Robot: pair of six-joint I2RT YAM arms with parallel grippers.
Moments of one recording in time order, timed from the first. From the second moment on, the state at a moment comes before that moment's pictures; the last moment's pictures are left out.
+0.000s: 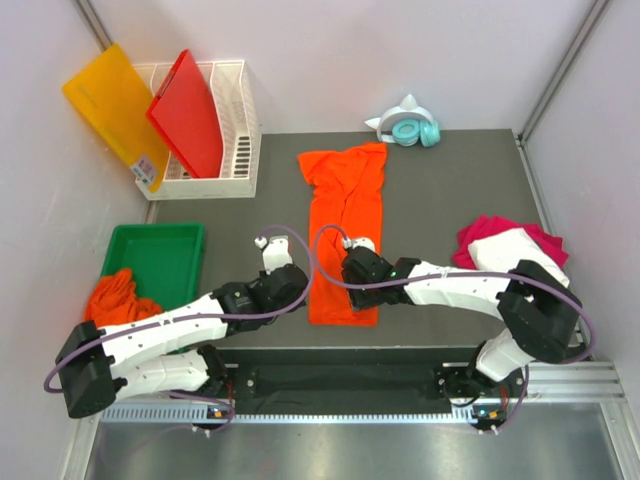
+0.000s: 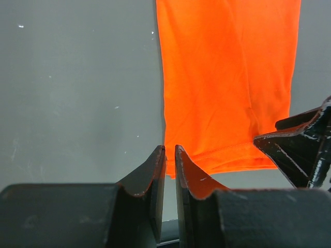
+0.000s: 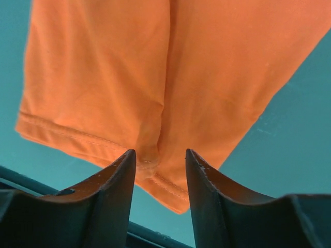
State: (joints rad) left arm -1.02 1.04 0.66 -0.47 -0.52 -0.91; right arm 0.98 1.52 0.87 -0.40 0.17 0.58
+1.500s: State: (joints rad) left arm -1.02 1.09 0.62 -0.46 -0.49 -0.95; right arm 1.10 1.39 0.80 -0.44 0.17 0.64
